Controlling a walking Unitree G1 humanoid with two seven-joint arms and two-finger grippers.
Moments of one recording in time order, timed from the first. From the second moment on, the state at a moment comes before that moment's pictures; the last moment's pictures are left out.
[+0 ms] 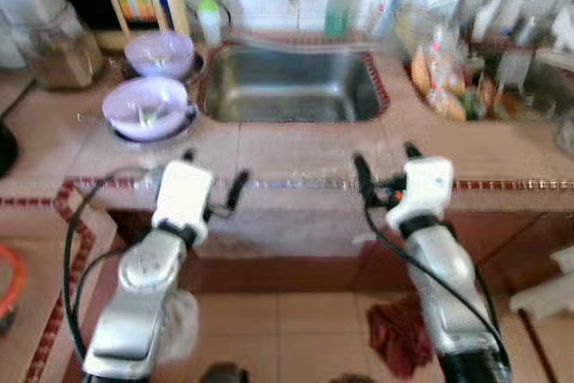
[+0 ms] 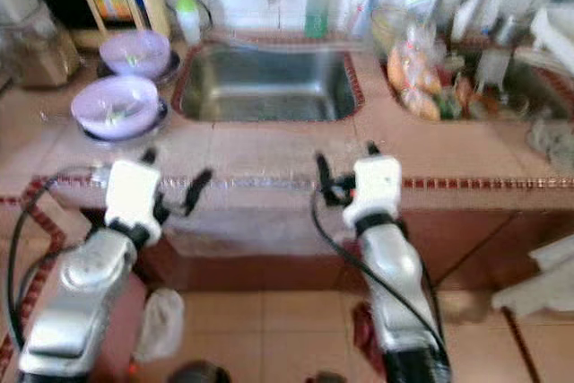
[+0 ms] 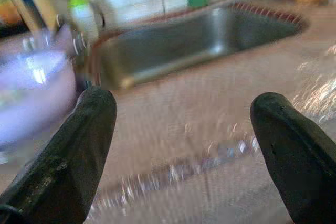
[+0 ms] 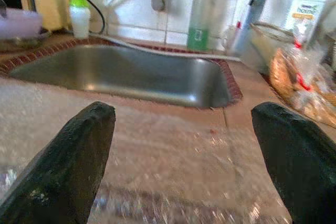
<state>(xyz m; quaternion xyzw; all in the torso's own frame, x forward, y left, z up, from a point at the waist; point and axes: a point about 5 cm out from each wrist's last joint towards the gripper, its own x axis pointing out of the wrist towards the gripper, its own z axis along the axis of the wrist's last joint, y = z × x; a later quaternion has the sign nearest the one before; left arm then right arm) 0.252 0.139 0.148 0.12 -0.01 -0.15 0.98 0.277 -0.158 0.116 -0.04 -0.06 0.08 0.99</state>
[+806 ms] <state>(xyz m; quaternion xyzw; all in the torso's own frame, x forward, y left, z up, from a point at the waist) 0.254 0.154 0.138 -0.06 -0.02 -0.08 0.99 0.284 -0.152 0.120 -0.04 -0.08 0.09 0.99</state>
